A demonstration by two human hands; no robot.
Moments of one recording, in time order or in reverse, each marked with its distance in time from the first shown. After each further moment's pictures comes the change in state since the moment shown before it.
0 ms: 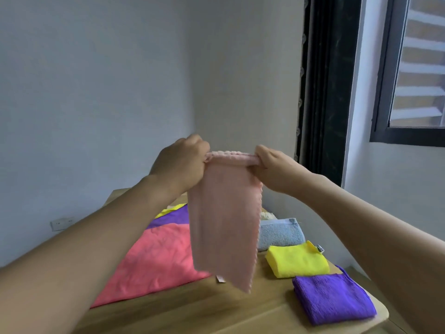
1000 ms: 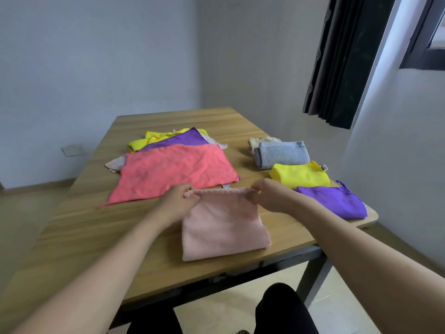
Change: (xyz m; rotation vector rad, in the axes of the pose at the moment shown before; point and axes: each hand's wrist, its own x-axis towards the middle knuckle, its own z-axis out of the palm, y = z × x) left_hand -0.246 0.024 0.110 -0.830 -0.571 -0.726; right_hand -0.149 0.012 0.158 0.094 -0.583 0.298
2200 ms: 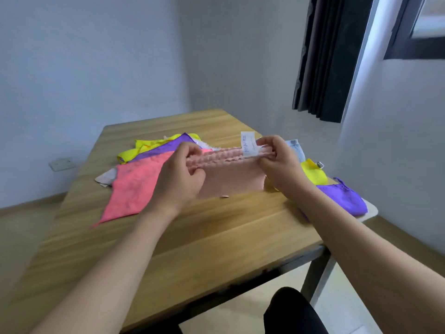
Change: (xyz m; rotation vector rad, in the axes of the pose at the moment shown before) left_hand 0.013 0.075 -0.020 -0.025 0.313 0.382; right_hand 0.010 -0.011 -0.030 0.659 0.623 -0.106
